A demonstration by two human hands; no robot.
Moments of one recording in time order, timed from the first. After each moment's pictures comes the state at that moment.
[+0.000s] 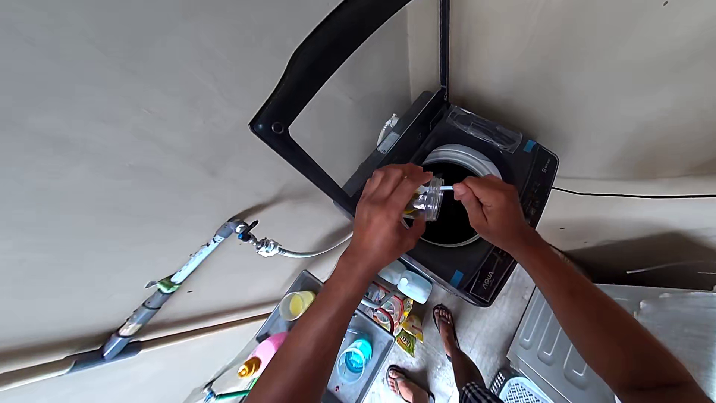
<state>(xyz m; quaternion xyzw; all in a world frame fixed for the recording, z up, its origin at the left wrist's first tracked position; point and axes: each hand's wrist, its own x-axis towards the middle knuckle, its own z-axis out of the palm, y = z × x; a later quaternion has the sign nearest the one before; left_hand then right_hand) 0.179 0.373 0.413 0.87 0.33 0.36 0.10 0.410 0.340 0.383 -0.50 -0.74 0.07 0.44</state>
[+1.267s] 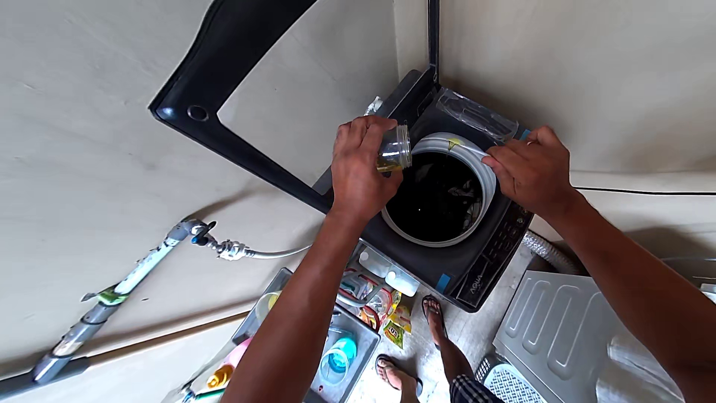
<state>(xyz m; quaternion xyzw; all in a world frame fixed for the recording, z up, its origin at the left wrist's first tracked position) 0.208 0.454 0.376 0.82 0.44 0.35 0.03 0.509 0.388 0.370 -0.46 -0.81 -0.19 0.30</state>
